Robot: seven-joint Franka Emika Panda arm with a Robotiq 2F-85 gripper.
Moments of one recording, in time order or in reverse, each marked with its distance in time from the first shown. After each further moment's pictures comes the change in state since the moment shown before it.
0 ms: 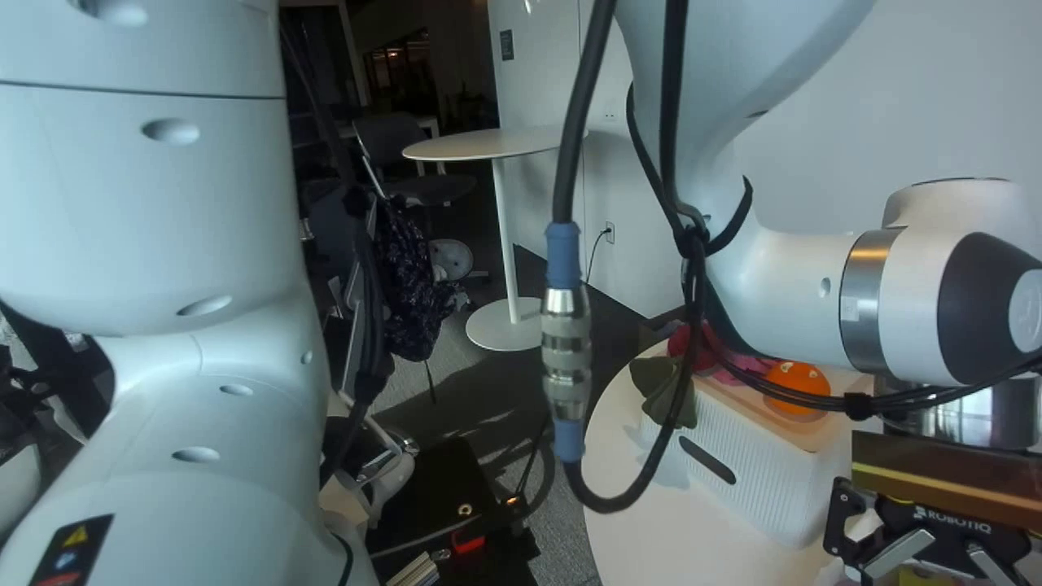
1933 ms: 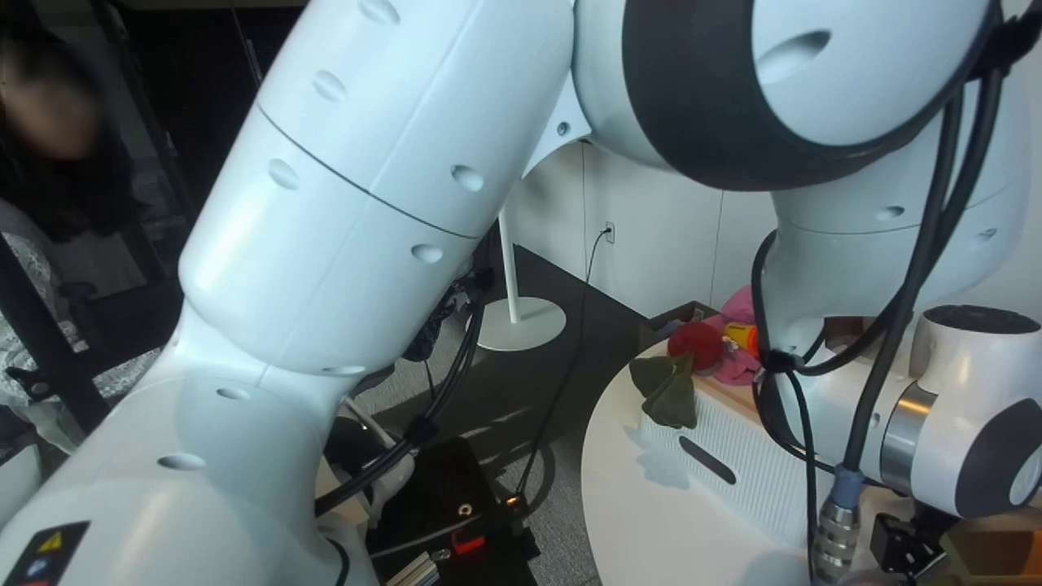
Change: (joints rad) arm -0.087 0.513 0.104 0.367 0.111 0.475 -0.466
